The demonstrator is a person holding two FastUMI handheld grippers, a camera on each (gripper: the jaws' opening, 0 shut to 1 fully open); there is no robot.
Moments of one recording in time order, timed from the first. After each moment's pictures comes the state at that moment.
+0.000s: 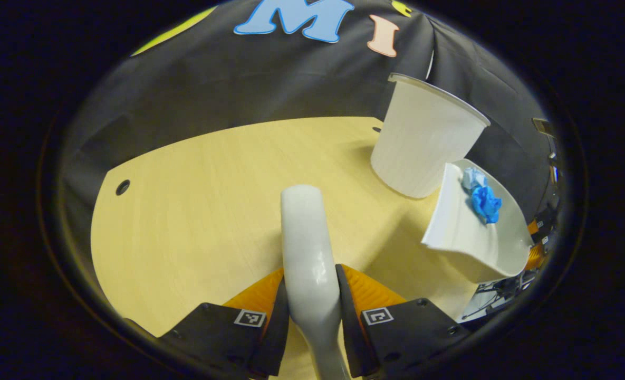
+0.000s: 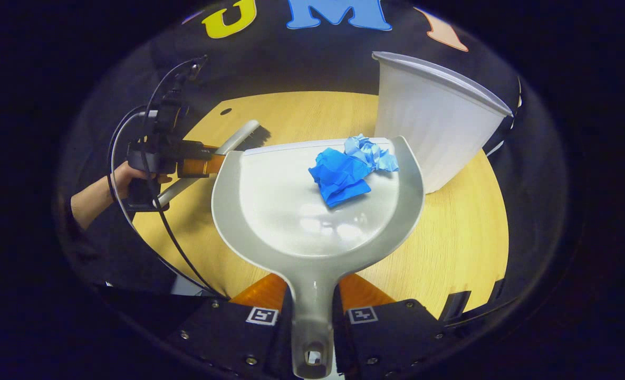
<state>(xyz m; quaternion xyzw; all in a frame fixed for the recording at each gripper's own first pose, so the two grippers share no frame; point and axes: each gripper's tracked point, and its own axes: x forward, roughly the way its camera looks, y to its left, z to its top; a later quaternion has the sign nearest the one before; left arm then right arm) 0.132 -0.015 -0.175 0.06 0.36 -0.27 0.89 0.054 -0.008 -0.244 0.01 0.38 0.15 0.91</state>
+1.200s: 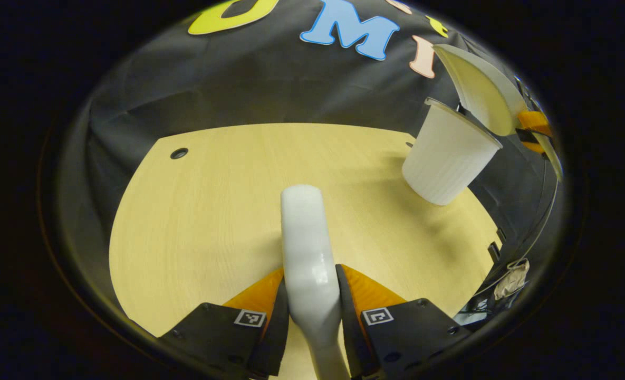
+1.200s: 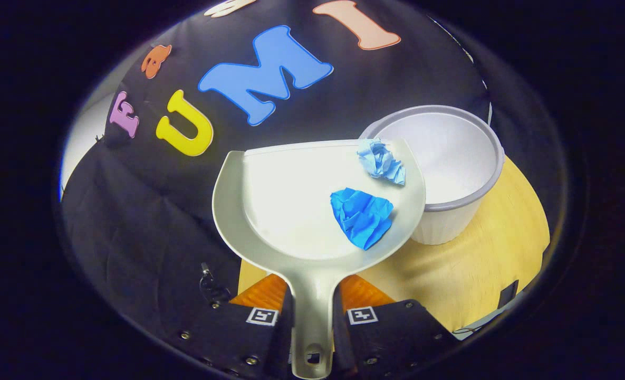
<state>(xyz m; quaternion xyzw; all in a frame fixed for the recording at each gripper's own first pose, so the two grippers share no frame) 0.076 0.059 -0.153 0.00 0.35 -0.18 0.92 0.083 0.030 -0.197 0.34 0.25 0.16 0.89</state>
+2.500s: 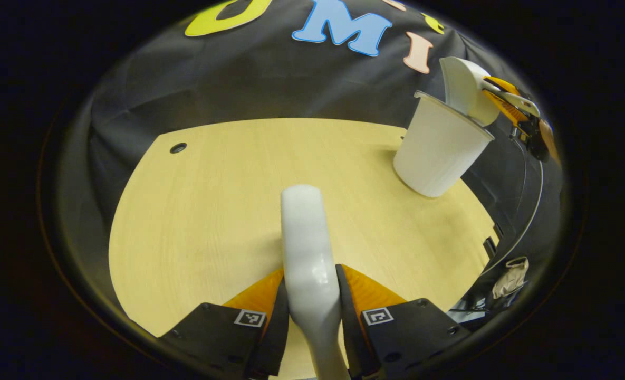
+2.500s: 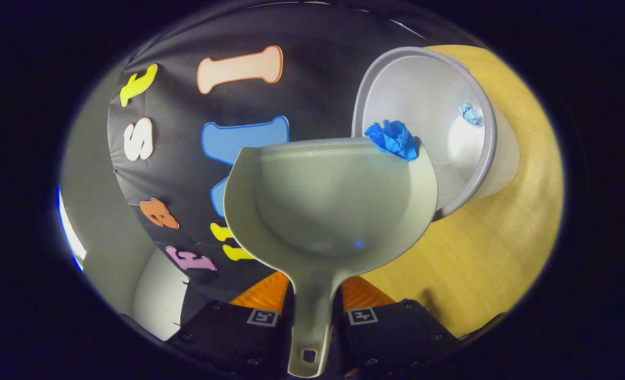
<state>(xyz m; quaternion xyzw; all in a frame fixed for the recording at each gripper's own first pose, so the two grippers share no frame) 0.045 0.040 -0.153 0.01 0.36 -0.18 0.91 0.071 0.046 -0.115 0.68 0.13 0.24 0.68</state>
